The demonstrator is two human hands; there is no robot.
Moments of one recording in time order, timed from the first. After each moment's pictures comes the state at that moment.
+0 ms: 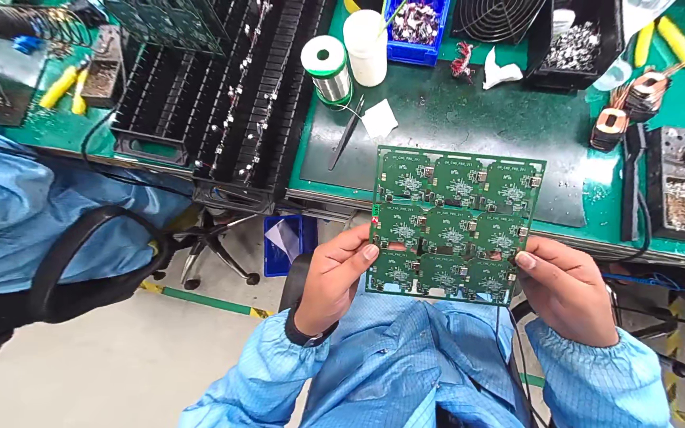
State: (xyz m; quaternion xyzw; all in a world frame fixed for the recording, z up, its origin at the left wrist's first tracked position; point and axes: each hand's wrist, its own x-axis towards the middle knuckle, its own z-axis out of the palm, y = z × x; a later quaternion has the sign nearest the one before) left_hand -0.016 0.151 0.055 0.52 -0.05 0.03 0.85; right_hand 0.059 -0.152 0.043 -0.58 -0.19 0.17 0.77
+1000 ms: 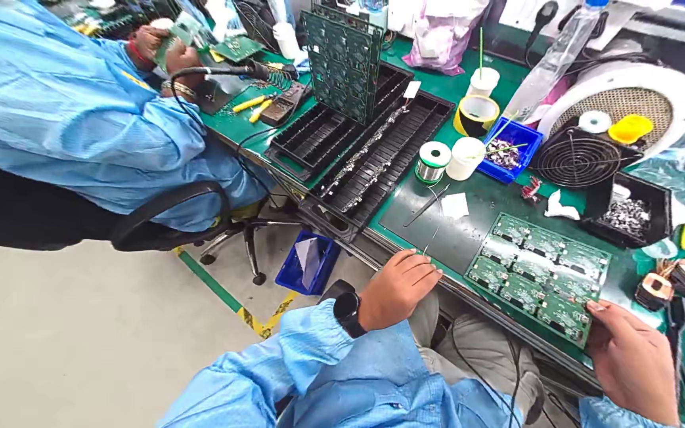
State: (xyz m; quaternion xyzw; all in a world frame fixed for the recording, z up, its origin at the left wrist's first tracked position) left_hand 0.018 0.181 0.013 0.92 -0.18 0.27 0.20; right_hand 0.155 -0.156 0.042 -0.74 -0.02 0.05 0.67
